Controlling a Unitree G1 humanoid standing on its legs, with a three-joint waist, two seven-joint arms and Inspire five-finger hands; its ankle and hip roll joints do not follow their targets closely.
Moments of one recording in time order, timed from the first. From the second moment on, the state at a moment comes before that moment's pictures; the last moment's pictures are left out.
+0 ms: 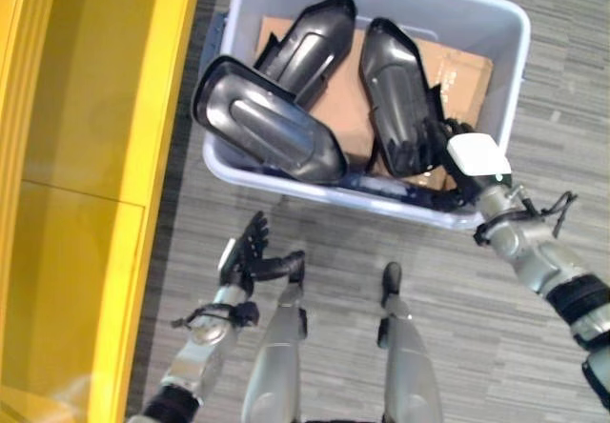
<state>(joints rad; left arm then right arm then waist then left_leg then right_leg) -0.10 0.45 -0.32 0.28 -0.58 -0.19 0.13 -0.71 -0.85 0.60 0.49 -0.43 -0.06 -0.31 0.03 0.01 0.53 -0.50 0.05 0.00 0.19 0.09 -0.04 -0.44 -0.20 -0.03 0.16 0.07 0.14</state>
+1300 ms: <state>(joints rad) -0.12 0.44 -0.35 0.27 -0.58 -0.23 0.18 -0.92 -0.65 0.64 0.83 -0.65 0.05 -0.48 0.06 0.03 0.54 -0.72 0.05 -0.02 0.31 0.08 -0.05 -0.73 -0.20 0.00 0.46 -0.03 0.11</state>
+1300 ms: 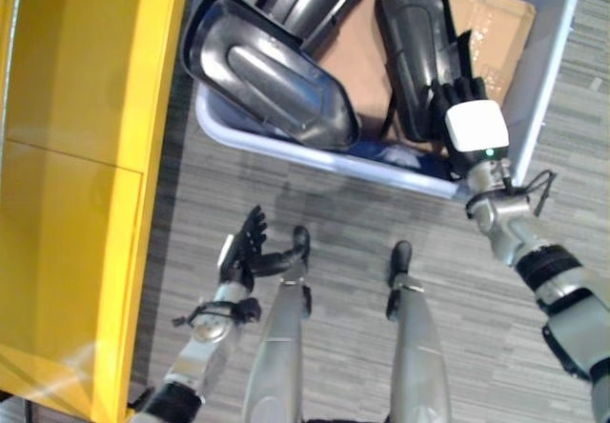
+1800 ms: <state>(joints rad) -0.14 0.40 -0.35 0.29 -0.58 -0.23 0.20 -0.81 -0.54 0.49 0.79 -0.44 0.02 -0.59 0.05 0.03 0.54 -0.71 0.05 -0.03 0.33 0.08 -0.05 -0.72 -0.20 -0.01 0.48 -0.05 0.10</state>
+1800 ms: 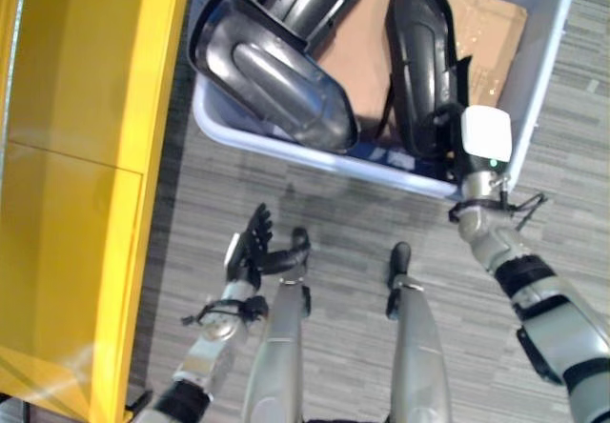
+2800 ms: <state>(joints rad) -0.09 0.41 -0.30 0.29 -0.56 -0.20 0.23 -0.39 -0.61 0.39 0.30 -0.45 -0.01 -0.56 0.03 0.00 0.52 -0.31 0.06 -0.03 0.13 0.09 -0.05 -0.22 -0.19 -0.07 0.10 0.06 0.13</state>
